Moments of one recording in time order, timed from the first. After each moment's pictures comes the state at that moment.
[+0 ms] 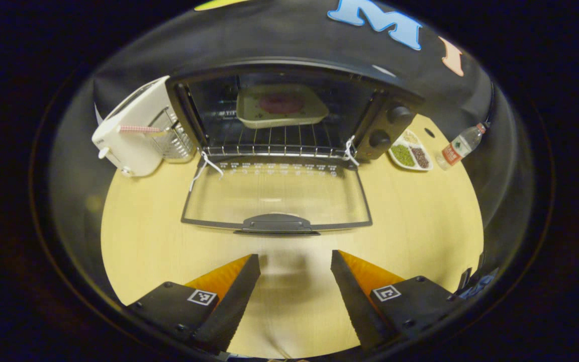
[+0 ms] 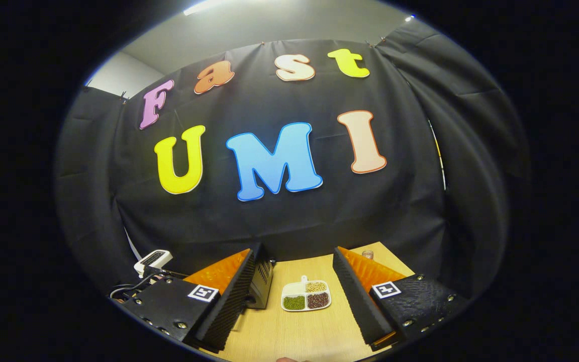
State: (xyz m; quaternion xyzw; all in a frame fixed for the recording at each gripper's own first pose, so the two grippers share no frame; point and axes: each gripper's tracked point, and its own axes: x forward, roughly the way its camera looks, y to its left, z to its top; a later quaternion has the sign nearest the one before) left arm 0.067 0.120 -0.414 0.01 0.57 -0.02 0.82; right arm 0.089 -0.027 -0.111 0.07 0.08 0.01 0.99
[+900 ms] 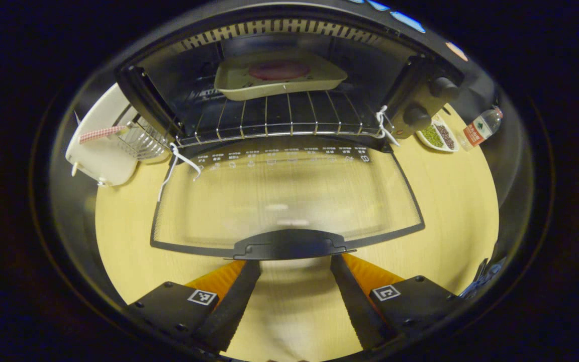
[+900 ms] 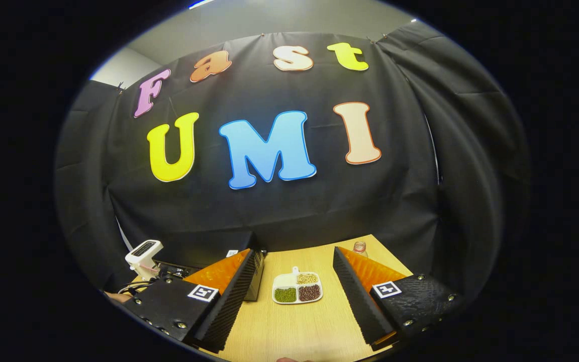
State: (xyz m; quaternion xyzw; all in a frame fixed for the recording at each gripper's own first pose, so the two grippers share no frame) left arm 0.086 0.135 -0.448 0.05 0.60 -0.03 0.80; right arm 0.089 -0.029 -0.127 0.06 0.11 0.00 0.99
